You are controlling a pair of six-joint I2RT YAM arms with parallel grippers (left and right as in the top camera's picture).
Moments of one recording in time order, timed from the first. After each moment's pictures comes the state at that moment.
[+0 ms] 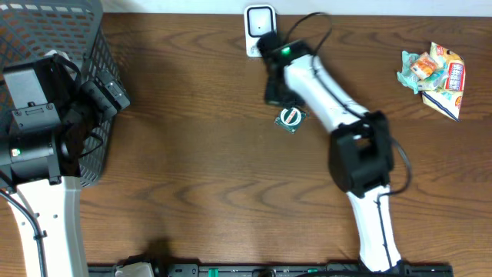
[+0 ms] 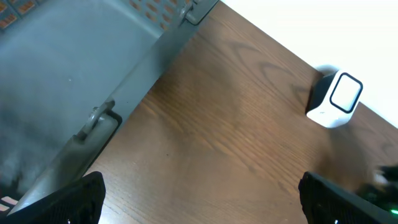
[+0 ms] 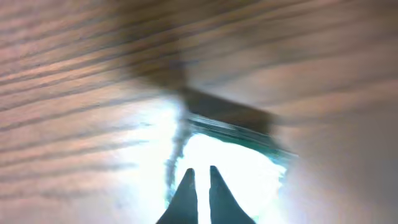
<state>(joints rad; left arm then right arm) 0.21 1.23 1.46 -1.02 0.09 -0.41 0.43 2.33 2.08 -1.24 0.13 0.70</state>
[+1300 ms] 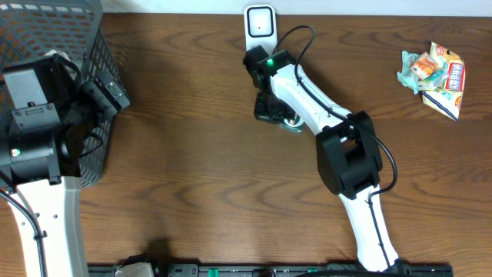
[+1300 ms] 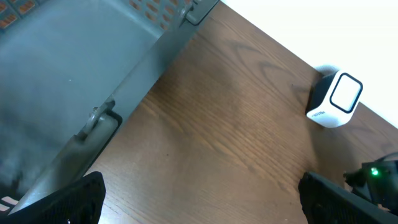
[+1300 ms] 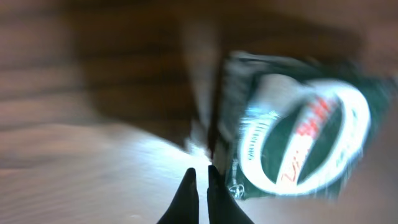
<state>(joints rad) 0.21 1.23 1.46 -1.02 0.09 -0.41 0.52 2.40 2.04 -1.29 0.11 0.74</state>
